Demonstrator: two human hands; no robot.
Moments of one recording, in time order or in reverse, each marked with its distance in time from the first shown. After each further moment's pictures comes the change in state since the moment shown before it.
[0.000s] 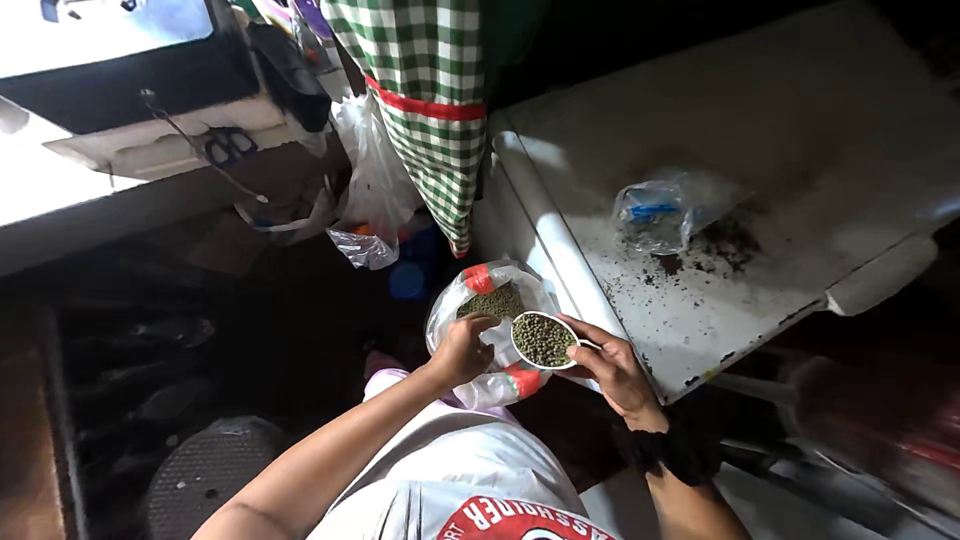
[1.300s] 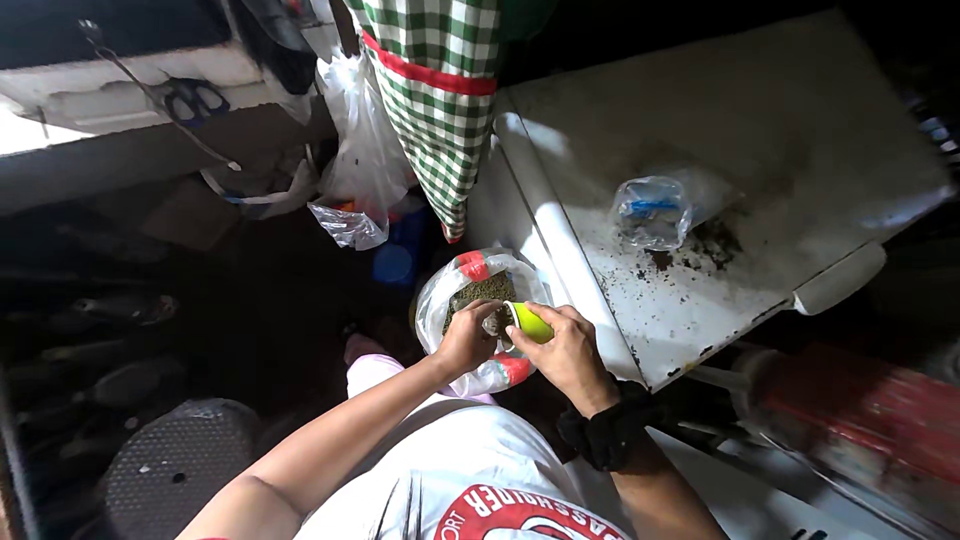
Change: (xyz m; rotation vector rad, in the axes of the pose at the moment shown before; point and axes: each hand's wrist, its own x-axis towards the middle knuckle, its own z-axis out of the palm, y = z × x) left_hand 0.013 -0.017 0.023 -0.116 0.055 0.038; right_hand 0.015 -0.019 0.068 -1.044 0.198 -0.191
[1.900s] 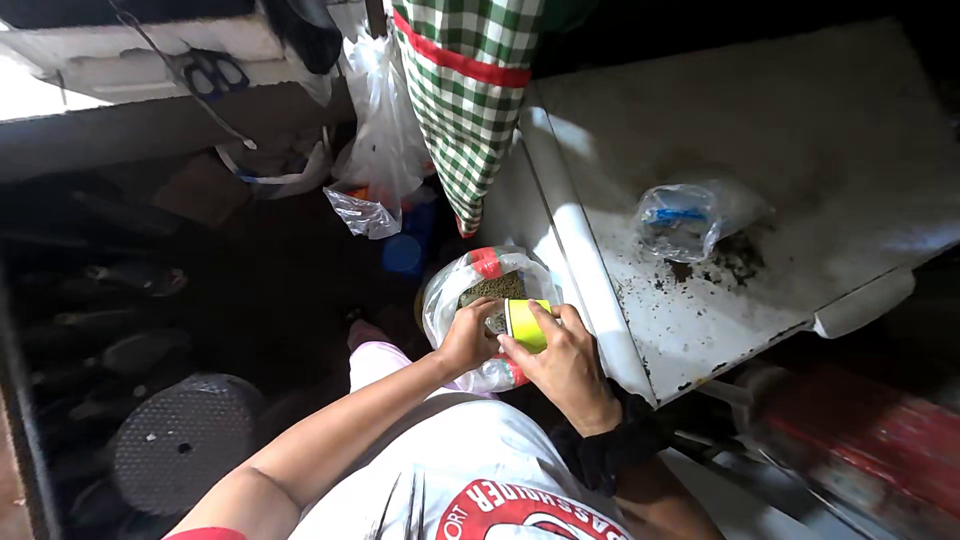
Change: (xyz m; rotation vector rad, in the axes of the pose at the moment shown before) left_hand -0.006 -0.008 -0.005 -0.064 0.082 0.011; right_hand -0.003 -0.022 0.012 -0.136 0.118 -0.215
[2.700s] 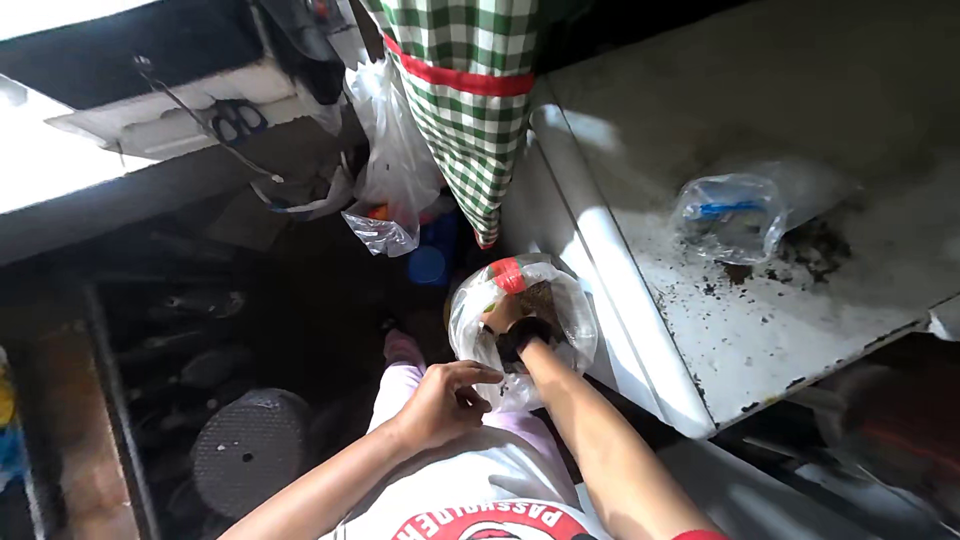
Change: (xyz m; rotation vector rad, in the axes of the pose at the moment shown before) left_hand -0.074 0.003 -0.053 -0.147 -0.167 -0.023; right_hand 0.084 0.041 0.212 0.371 -0.650 0.400
